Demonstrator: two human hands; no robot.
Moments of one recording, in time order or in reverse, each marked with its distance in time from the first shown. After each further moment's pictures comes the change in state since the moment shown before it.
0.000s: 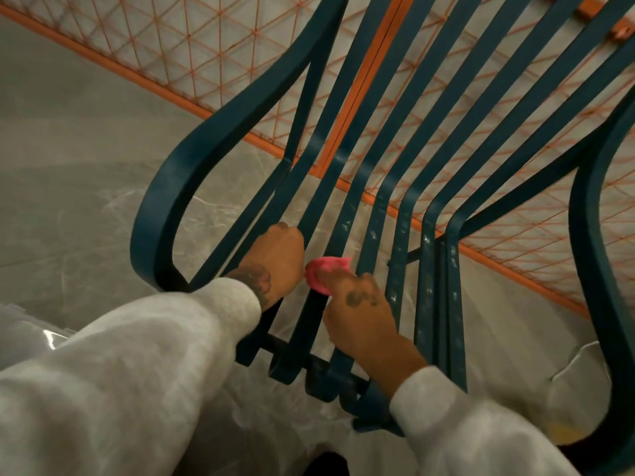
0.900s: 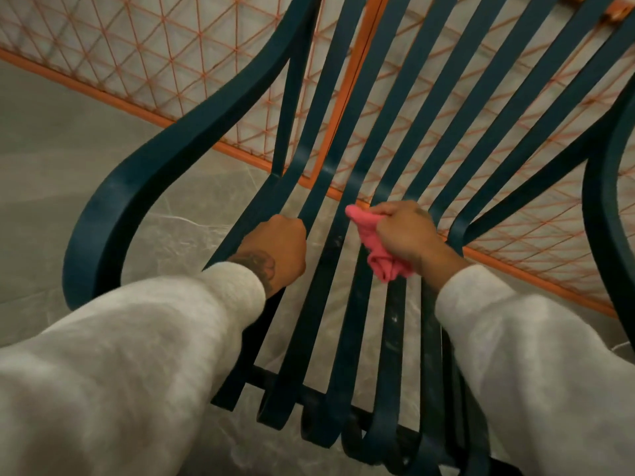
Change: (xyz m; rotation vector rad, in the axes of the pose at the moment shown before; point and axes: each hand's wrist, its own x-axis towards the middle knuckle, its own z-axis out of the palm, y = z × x) left_hand 0.051 0.022 -0.005 0.213 0.011 0.079; right_hand 0.104 0.058 -0.088 0.487 0.085 0.190
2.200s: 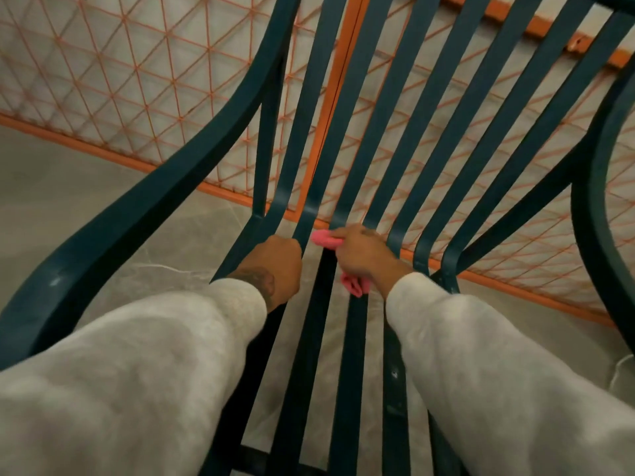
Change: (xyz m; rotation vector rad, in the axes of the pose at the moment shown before) left_hand 0.064 0.009 -0.007 0.004 -0.076 0.007; right_hand 0.071 -0.012 0.026 -0.116 -0.042 -0.042
